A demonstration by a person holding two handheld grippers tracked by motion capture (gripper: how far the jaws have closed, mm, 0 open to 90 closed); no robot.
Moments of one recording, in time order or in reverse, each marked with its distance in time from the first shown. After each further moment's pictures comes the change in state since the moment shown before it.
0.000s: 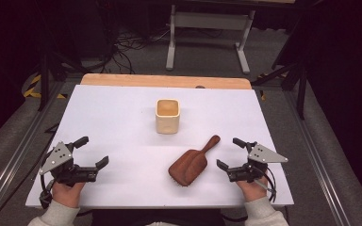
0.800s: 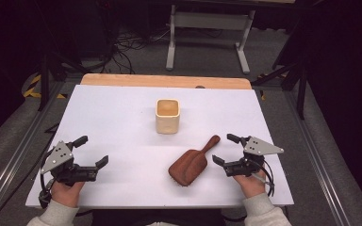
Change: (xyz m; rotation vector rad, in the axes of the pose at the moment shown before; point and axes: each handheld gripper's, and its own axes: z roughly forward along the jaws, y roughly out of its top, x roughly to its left) left arm 0.002 0.002 0.000 0.014 0.018 0.008; right arm -0.001 0.023 0.014 0.046 0.062 -0.010
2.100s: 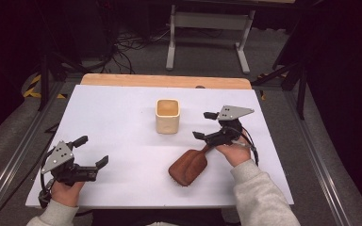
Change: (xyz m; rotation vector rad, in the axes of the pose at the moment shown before) left arm 0.001 -0.001 0.001 0.008 0.001 0.007; right arm -0.029 0.065 0.077 0.155 0.132 -0.068
